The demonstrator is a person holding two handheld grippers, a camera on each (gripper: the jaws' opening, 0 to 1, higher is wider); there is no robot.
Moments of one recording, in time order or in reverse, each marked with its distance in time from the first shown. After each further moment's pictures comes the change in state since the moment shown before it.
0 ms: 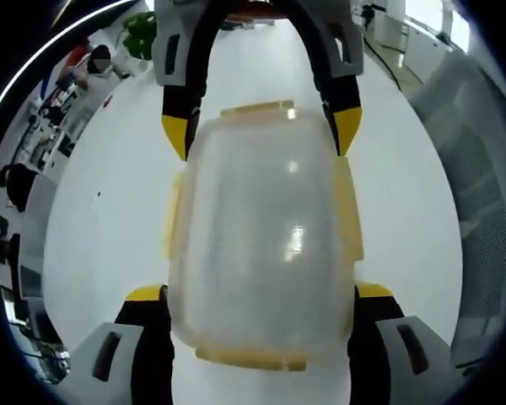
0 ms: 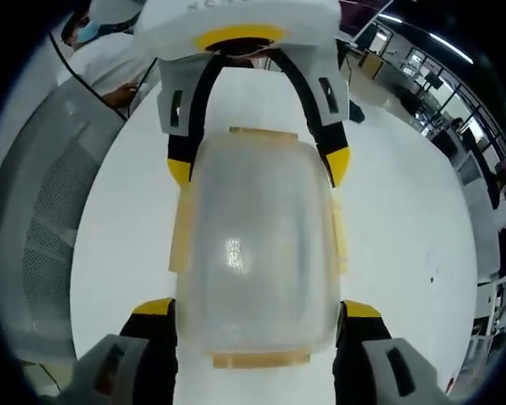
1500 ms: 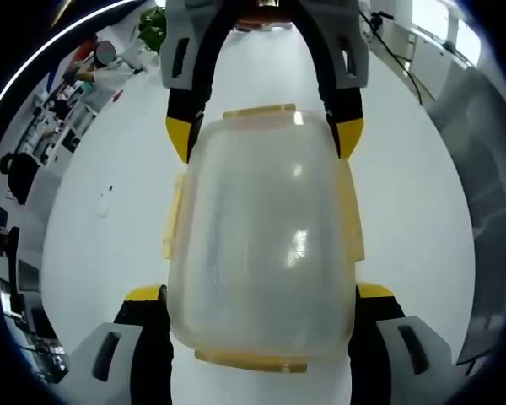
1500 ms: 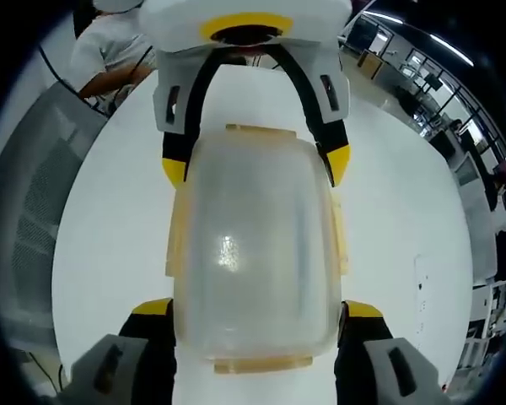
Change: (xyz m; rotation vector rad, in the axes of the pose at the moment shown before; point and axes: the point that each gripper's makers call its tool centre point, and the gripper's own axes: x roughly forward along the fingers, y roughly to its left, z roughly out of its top) left arm 0.009 0.043 -0.002 -0.035 -0.022 0.004; right arm 0.008 -0.045 -0.001 -0.012 0.008 -0.022
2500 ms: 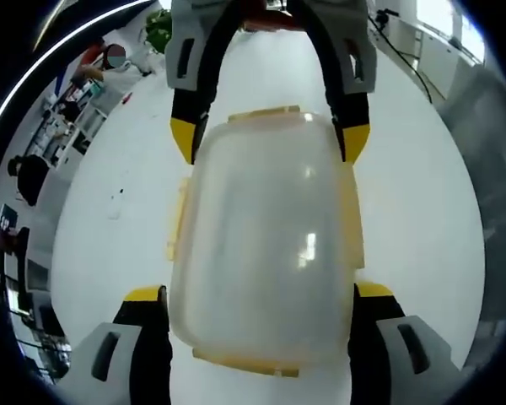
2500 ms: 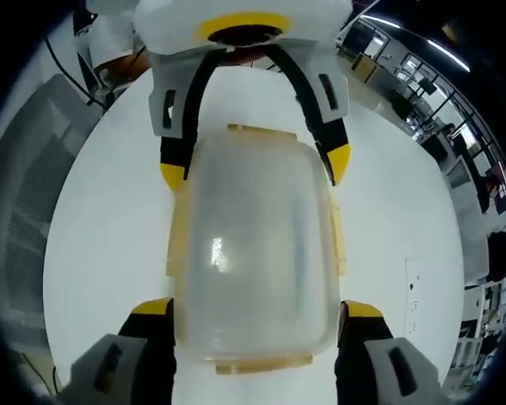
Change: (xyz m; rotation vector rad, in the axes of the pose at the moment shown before) left arm -0.004 0.006 0.006 0.002 -0.017 0.067; right arm -0.002 -0.004 0.000 -0.011 -0.008 -0.056
